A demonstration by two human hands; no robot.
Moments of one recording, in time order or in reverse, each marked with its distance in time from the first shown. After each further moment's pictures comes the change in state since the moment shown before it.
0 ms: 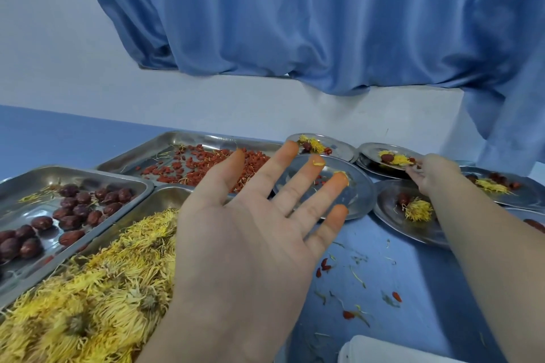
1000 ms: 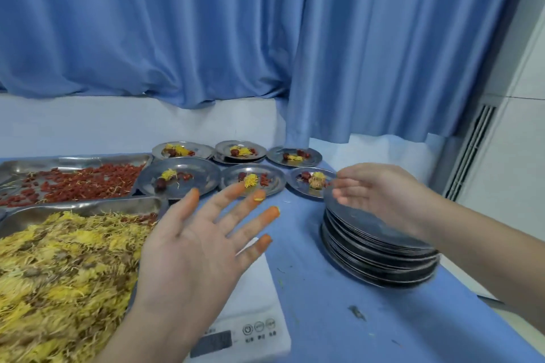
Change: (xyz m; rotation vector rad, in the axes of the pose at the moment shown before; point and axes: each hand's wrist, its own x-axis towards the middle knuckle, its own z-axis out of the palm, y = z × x) left_hand -0.104 -0.098 0.073 0.142 -0.197 -0.252; right_hand -0.295 -0.033 -0.312 0.212 -0.367 -0.049
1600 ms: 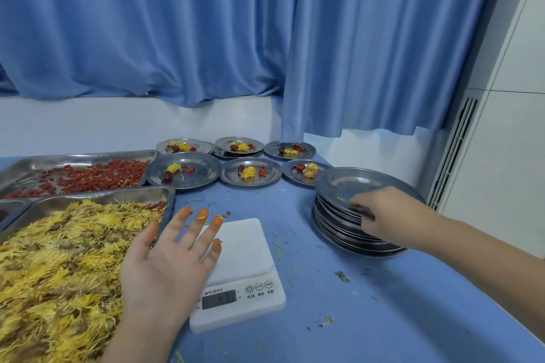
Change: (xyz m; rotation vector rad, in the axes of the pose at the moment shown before) left_hand -0.035 -0.012 -0.055 -0.227 0.269 0.171; right_hand -0.053 0.030 -0.033 -1.678 -0.056 -0.378
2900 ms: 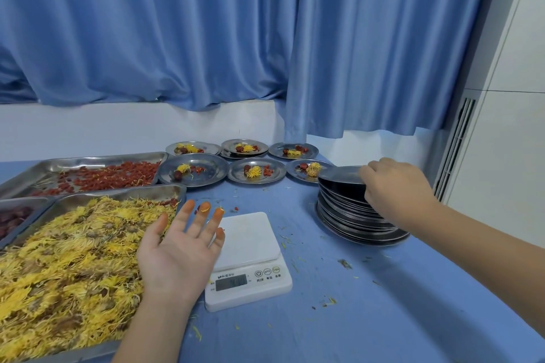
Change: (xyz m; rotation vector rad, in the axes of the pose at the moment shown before) left_hand 0.001 0.004 -0.007 -0.023 0.026 0.039; right_hand -0.004 -0.009 -0.011 -0.400 0.522 -0.025
